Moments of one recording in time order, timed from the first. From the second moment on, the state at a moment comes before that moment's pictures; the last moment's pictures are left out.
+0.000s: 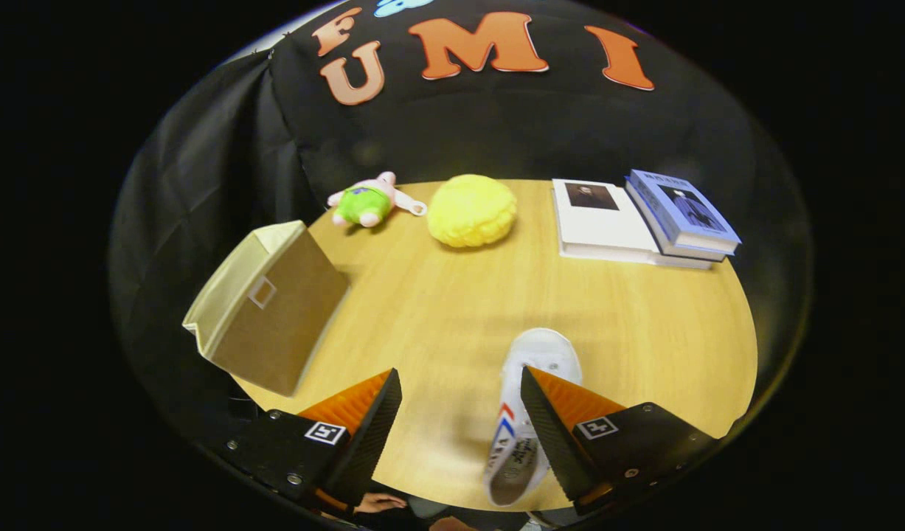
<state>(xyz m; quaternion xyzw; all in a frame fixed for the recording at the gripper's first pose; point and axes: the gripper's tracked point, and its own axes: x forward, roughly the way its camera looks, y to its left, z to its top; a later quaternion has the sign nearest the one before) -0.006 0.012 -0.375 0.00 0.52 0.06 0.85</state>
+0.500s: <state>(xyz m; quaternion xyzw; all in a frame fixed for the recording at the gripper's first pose) -0.059 -0.048 -0.426 0.05 0.59 0.01 0.81</state>
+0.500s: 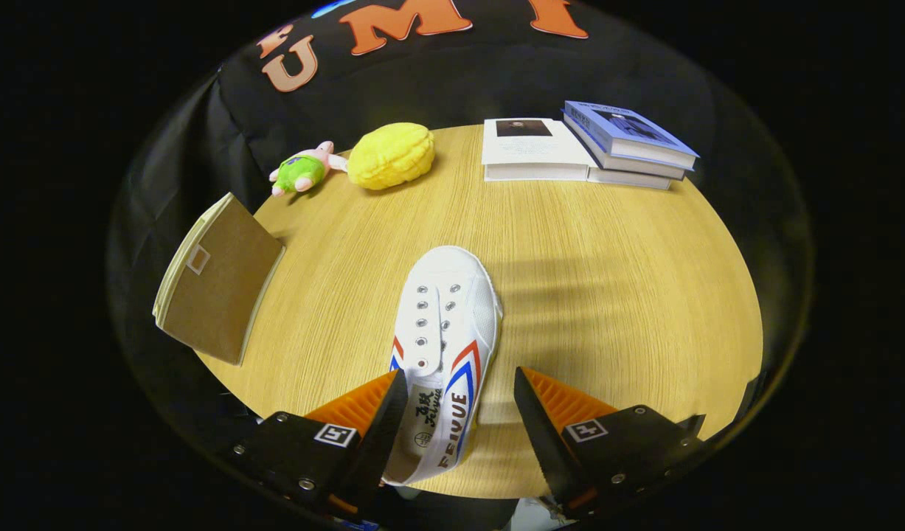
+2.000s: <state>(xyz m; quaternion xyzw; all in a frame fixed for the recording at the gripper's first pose) 0.041 0.144 -0.339 0.14 0.55 0.05 0.82</state>
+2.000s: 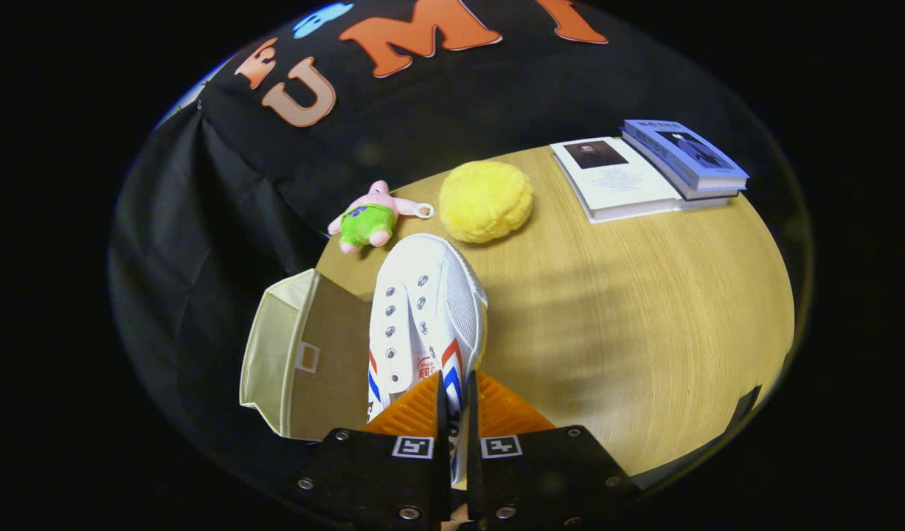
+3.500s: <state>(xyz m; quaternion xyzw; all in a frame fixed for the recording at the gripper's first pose) 0.089 0.353 -0.272 -0.01 0.40 0.25 0.88</state>
